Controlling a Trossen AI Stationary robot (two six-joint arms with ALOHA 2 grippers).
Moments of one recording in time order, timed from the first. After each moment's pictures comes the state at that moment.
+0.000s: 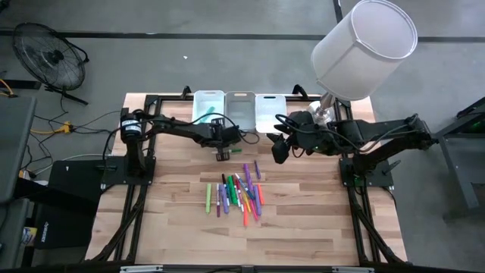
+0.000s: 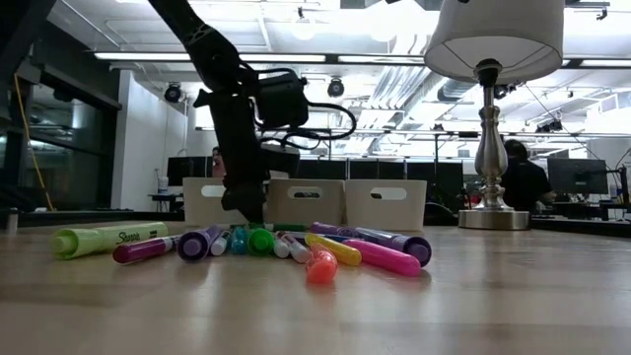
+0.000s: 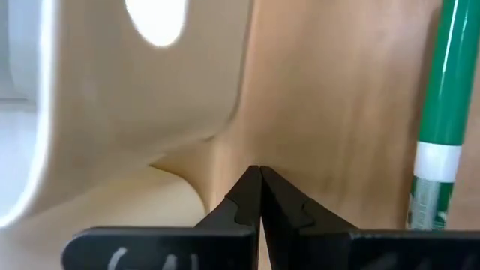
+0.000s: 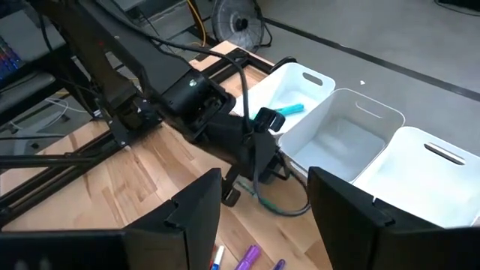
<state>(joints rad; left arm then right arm) 0.20 1.88 1.07 -0.43 -0.33 0.14 0.17 1.32 1.41 -0.68 0.60 0.67</state>
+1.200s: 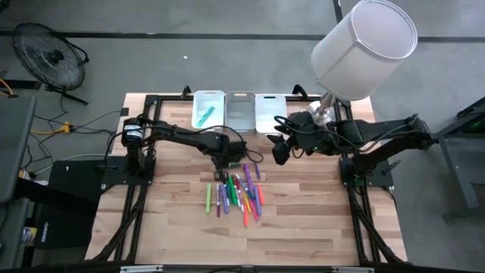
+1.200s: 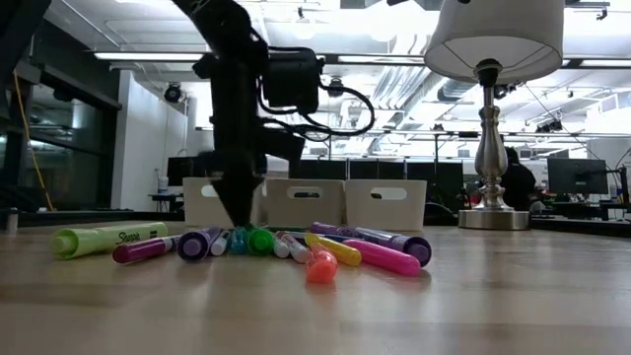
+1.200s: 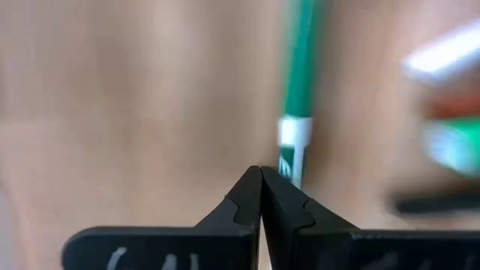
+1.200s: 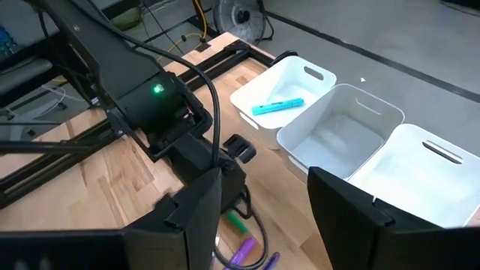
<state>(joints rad) 0.07 1.89 1.23 -0.74 -0.04 0.03 0.17 1.32 1.40 -0.70 0.58 0.65</state>
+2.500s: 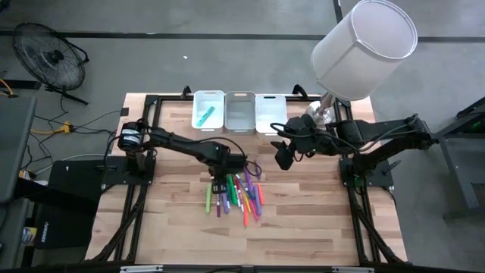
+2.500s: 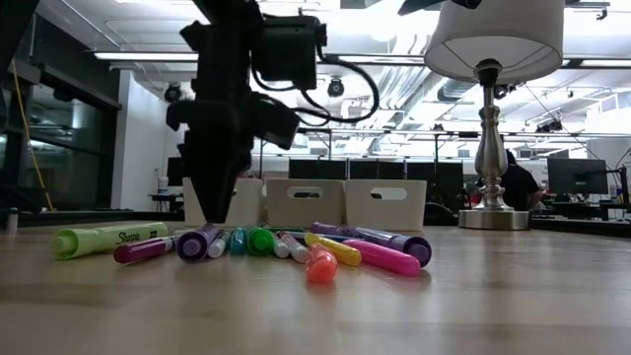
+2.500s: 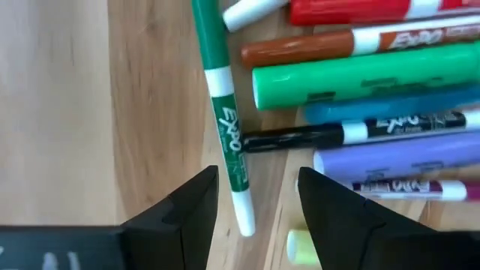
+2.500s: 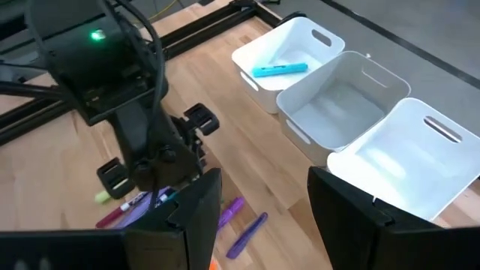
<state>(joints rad) -0.05 1.87 1.27 -0.86 0.05 -0.19 0.17 1.32 1.40 -0.81 0.50 0.62</state>
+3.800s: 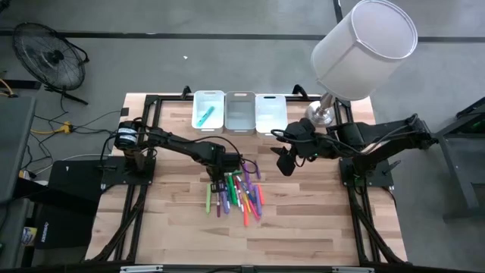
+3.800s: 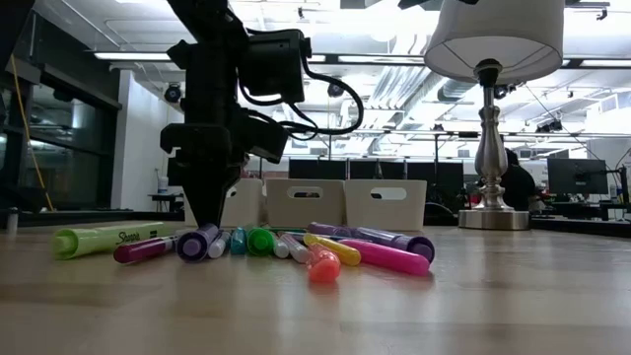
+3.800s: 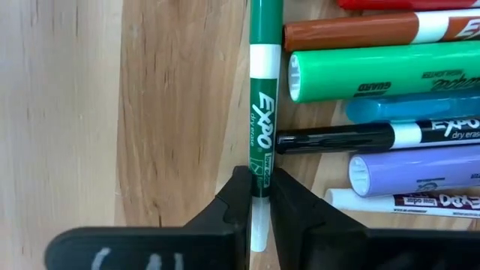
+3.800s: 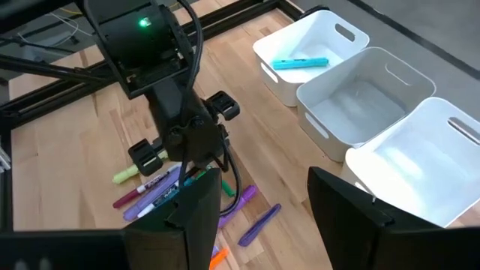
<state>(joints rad) -0.03 1.90 1.12 -0.70 0.05 -0.20 0.21 1.32 1.40 -0.81 0.47 0.60</state>
